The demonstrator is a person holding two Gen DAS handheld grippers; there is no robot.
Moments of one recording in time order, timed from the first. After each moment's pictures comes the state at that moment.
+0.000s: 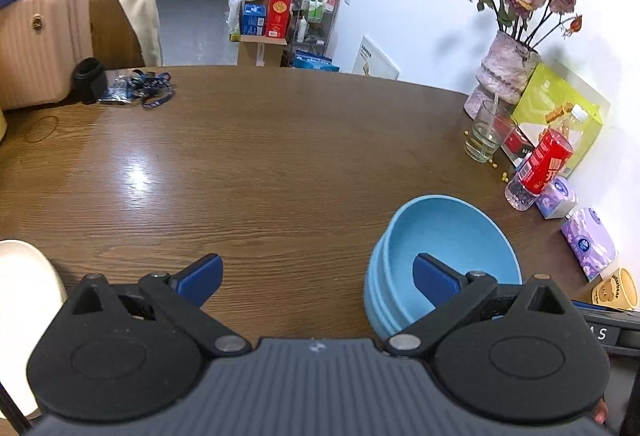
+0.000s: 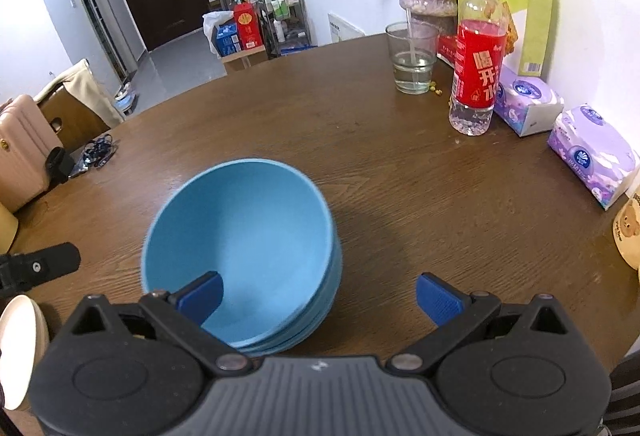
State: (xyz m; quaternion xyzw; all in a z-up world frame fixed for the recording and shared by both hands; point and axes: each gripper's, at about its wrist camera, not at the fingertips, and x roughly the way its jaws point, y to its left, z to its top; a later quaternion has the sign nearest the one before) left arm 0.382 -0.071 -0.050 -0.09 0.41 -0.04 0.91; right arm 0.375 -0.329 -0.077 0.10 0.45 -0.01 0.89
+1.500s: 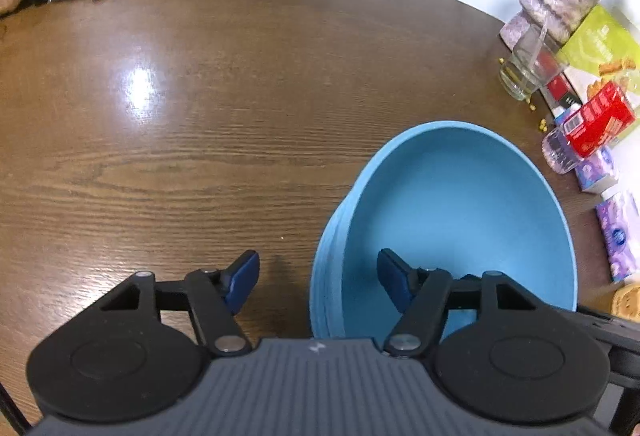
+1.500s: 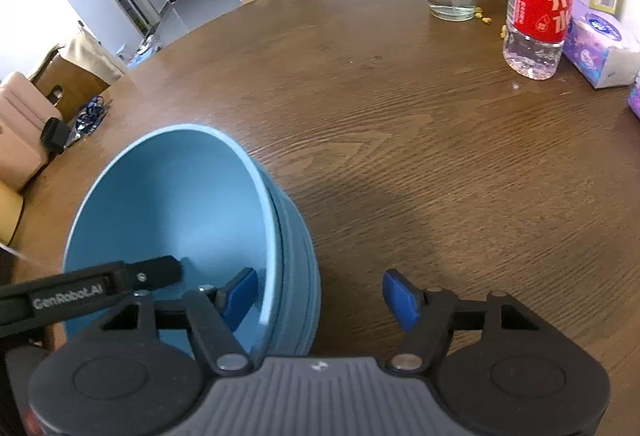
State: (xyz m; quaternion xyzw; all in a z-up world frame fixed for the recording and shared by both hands) left arm 0.455 -0.124 -0.139 -0.13 0.53 -0.02 0.84; right arm 0.453 -0.354 -0.151 0.13 0.53 0.06 0.84
